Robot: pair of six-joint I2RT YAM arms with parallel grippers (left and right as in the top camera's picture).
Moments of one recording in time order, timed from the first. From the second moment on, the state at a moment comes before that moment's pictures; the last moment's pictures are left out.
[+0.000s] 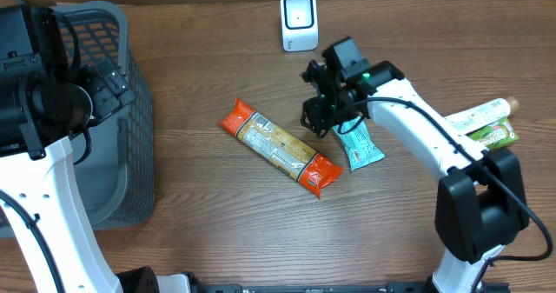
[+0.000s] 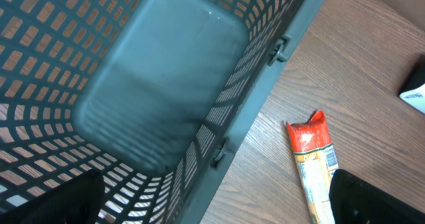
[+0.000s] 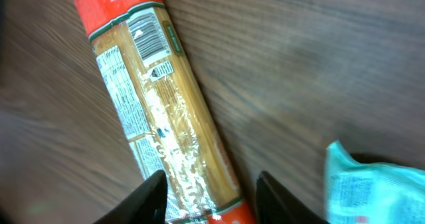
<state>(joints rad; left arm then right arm) 0.20 1.54 2.17 -1.69 -0.17 -0.44 0.48 1.92 1.54 -0.85 -0.33 0.06</state>
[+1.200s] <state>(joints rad) 0.20 1.54 2.17 -1.69 -0.17 -0.44 0.92 2.13 1.50 -0.85 0.38 0.04</state>
